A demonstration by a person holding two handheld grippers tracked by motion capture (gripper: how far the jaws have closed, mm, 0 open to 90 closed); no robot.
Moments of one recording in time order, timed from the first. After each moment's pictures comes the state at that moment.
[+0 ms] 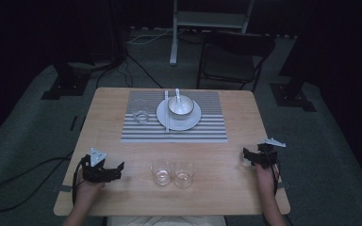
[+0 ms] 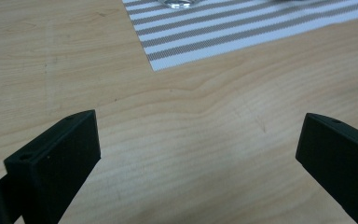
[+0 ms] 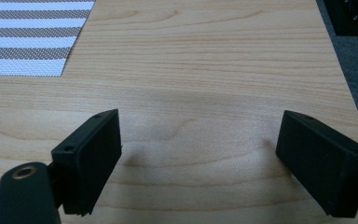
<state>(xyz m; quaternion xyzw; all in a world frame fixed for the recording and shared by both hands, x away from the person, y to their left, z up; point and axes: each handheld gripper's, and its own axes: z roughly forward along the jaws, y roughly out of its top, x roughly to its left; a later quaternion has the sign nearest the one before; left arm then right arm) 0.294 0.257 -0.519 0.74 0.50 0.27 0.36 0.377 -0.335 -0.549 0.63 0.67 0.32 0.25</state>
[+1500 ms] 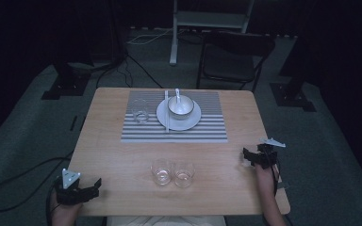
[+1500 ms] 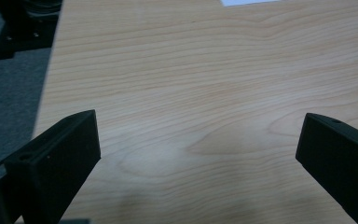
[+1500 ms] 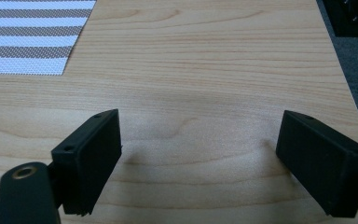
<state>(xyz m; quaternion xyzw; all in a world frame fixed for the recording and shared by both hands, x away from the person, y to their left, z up) 0.232 0.316 -0.531 0.70 0.57 0.29 0.33 0.376 -0.334 -0.549 0.63 0.67 0.32 0.25</state>
